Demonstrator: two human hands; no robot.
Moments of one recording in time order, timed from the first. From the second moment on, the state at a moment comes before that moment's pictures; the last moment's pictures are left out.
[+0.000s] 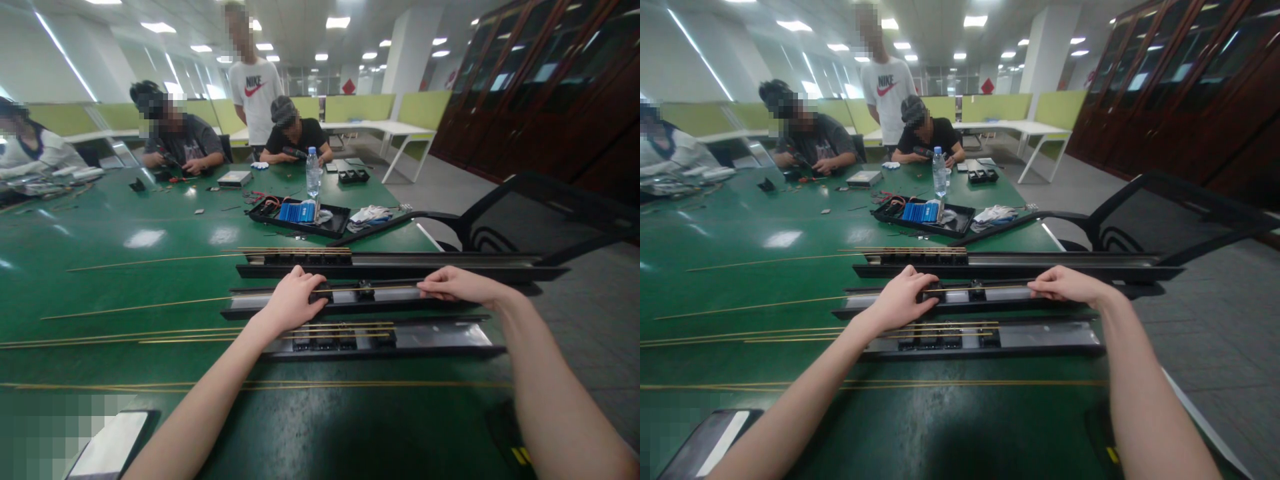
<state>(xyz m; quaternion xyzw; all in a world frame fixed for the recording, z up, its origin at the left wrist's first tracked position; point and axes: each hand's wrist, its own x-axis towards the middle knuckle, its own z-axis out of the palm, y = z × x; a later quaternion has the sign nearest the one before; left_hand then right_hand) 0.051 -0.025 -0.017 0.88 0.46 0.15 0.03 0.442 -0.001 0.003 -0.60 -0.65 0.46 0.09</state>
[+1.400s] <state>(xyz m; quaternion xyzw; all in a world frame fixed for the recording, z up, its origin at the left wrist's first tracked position) 0.052 -0.025 -0.016 0.88 0.45 0.15 0.04 0.345 -0.008 0.010 -0.51 -0.80 0.28 0.15</state>
